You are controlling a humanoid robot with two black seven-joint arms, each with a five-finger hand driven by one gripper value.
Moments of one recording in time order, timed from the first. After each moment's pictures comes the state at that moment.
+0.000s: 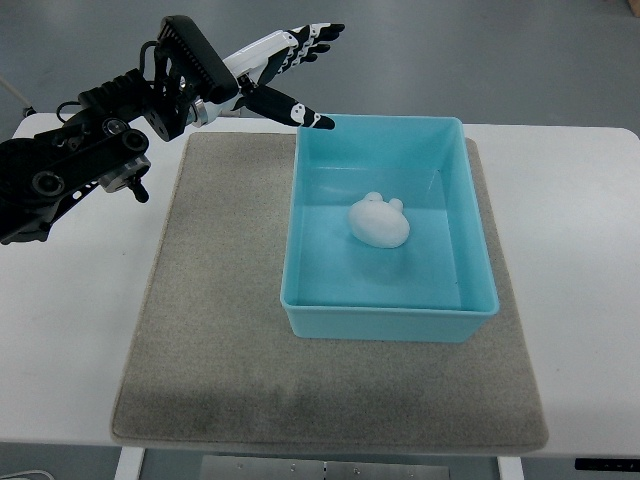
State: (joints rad) left arm -1.10 0.43 -0.37 -0.97 0.73 -0.07 -0.32; right arm 0.00 0.00 0.03 0.12 -0.11 0.23 0.03
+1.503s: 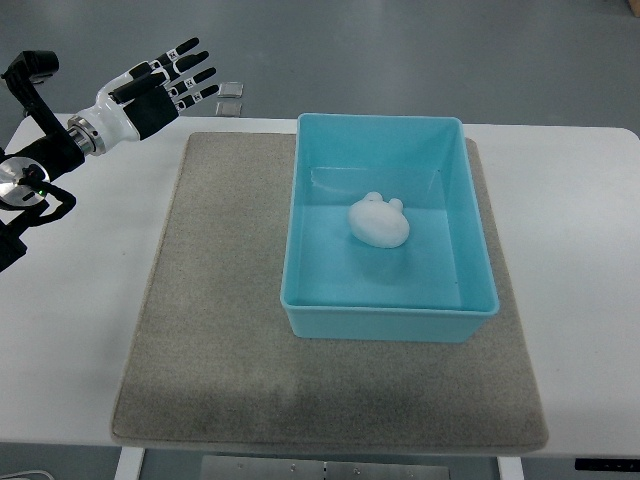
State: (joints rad) left arm -0.95 0.45 -0.45 -0.56 -0.32 -0.61 -0.02; right arm 0.00 0.00 0.03 0.12 -0.11 0.23 0.03
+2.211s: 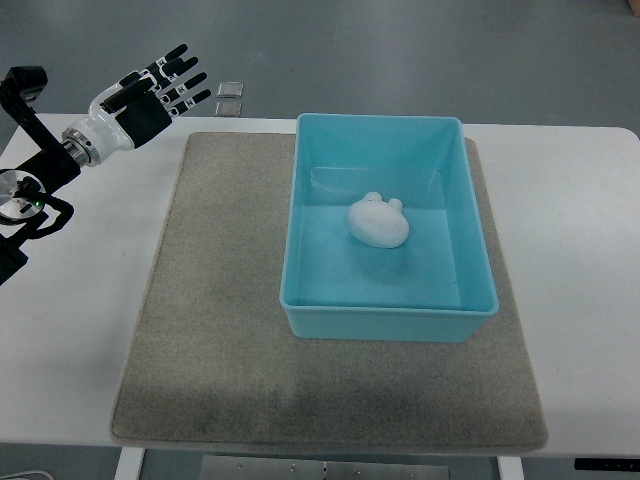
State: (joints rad) left arm -0.90 0.44 -0.56 -0.56 -0.31 -0.61 0.02; right arm 0.00 0.00 0.03 0.12 -0.11 0.23 0.03
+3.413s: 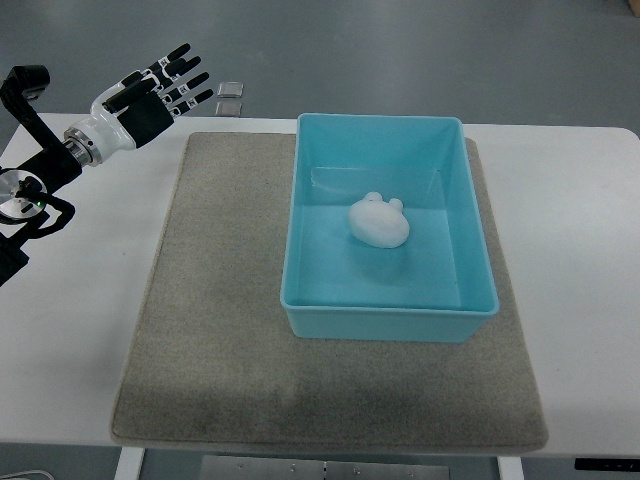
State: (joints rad) left arm -0.90 0.44 -0.56 -0.57 -0.30 -0.61 0.01; right arm 0.00 0.00 0.04 0.12 -0.11 0.24 0.03
